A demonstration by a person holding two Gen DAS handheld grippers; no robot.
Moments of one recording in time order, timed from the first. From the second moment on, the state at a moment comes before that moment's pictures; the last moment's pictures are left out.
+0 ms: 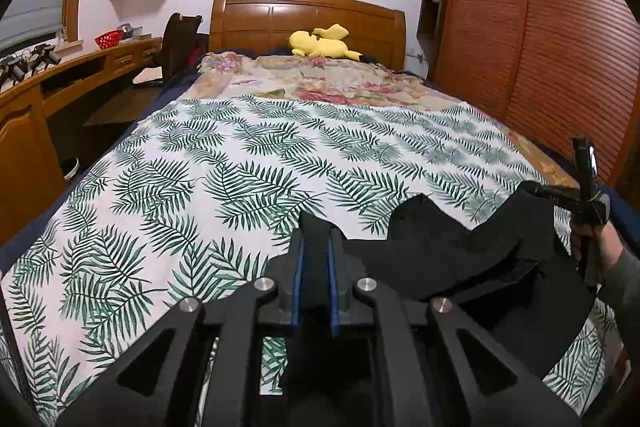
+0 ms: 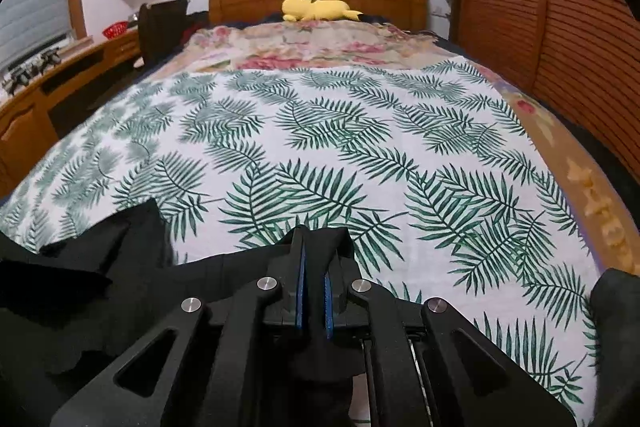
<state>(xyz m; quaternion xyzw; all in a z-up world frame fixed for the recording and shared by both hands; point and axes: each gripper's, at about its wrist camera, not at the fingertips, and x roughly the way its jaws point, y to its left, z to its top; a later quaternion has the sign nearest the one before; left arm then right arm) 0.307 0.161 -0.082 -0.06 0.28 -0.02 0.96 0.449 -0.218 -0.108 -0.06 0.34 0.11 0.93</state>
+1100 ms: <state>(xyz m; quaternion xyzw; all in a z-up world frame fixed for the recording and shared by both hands) 0.269 0.167 -0.068 -0.07 0.25 0.00 0.97 0.358 -0.138 -0.096 -0.14 0.36 0.23 0.89</state>
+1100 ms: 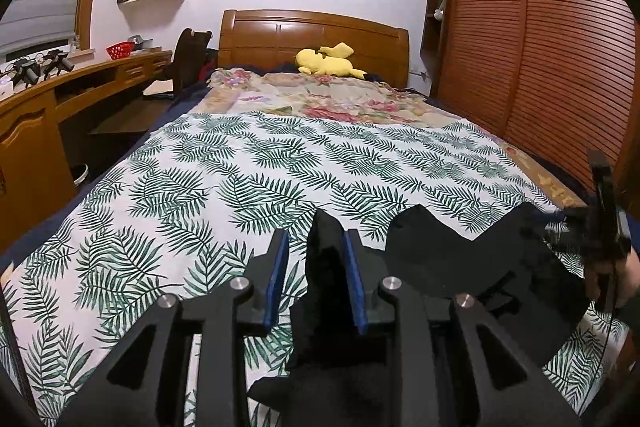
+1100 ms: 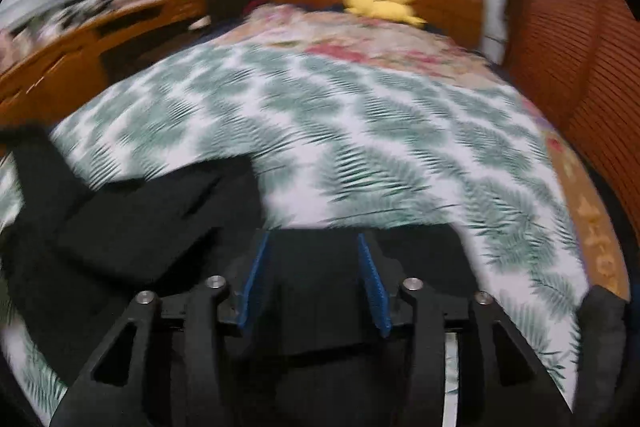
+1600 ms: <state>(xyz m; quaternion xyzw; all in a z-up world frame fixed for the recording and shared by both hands) 0.243 0.176 -0.077 -0.07 0.26 -0.02 0.96 0.297 -0.038 -0.147 -0.26 0.39 0.31 0.83</state>
